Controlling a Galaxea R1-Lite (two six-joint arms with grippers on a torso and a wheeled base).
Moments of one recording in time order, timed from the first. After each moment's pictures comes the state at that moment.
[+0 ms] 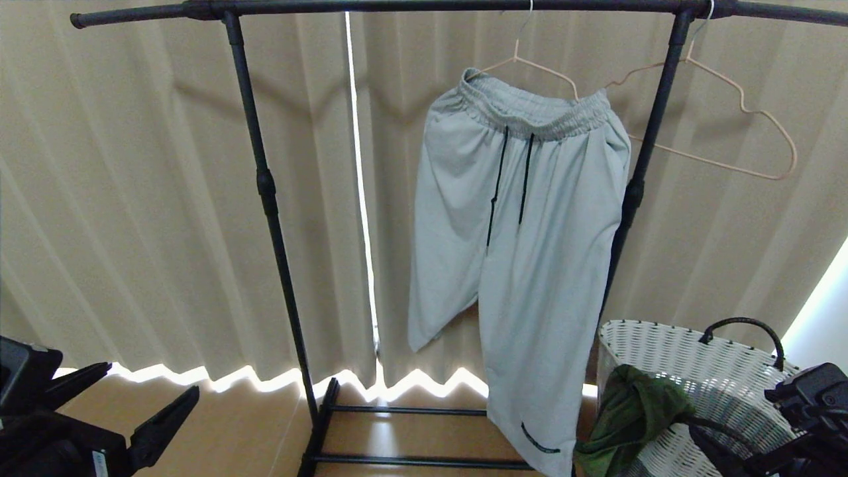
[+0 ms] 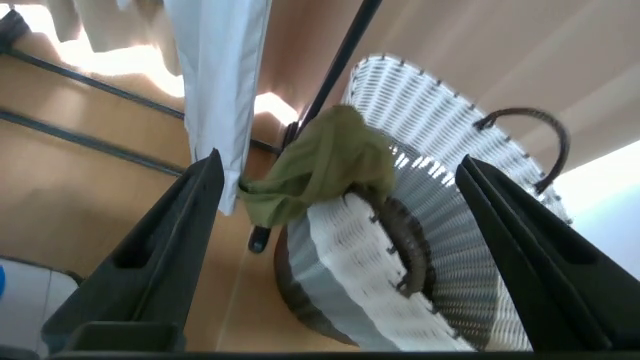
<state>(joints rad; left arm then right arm) -0.17 1.02 -0.12 -0.62 0.08 0.19 0.24 1.20 0.00 -0.71 -0.21 -0.22</state>
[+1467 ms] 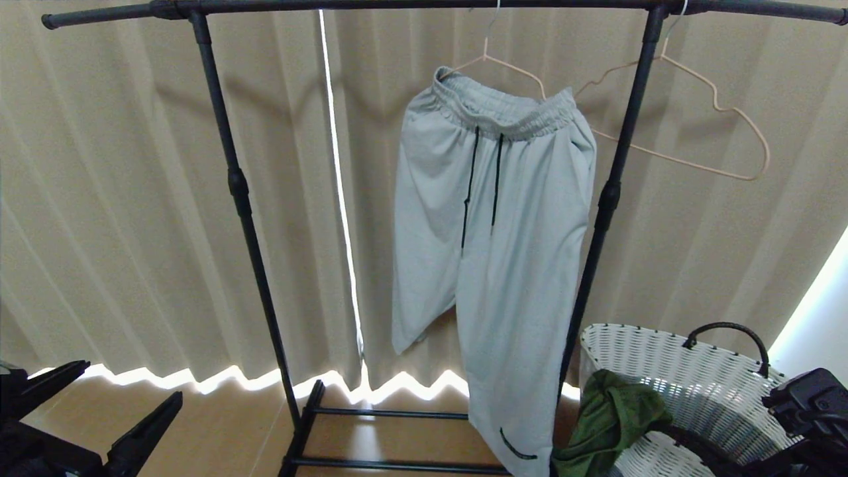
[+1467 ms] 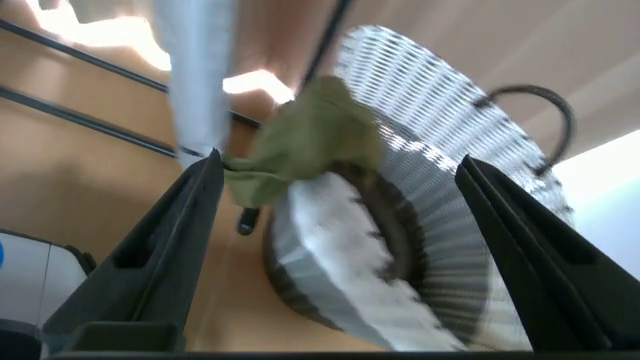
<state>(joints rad) -0.18 0.93 -0.10 -0.61 0.08 0.27 0.24 1.20 0.00 -0.68 -0.21 -0.22</state>
